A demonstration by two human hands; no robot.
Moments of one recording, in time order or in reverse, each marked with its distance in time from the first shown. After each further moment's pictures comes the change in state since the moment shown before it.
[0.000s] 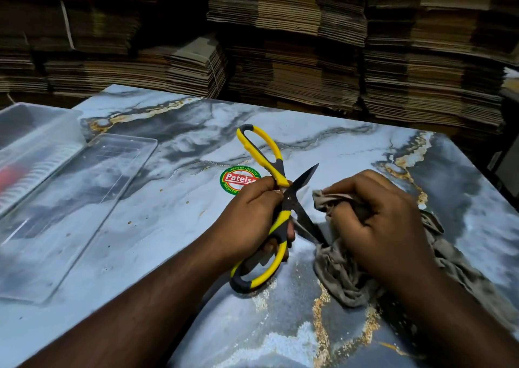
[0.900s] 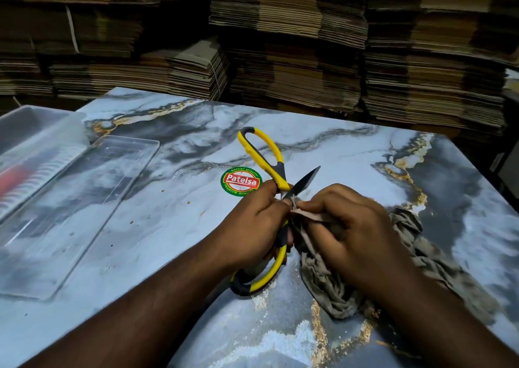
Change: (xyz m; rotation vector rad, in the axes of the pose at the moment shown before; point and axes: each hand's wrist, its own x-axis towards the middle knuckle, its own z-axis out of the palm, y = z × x) left_hand -0.003 -0.006 0.004 0.138 -0.012 0.070; right_hand -0.005 -0.003 0.013 0.014 -0.111 -0.137
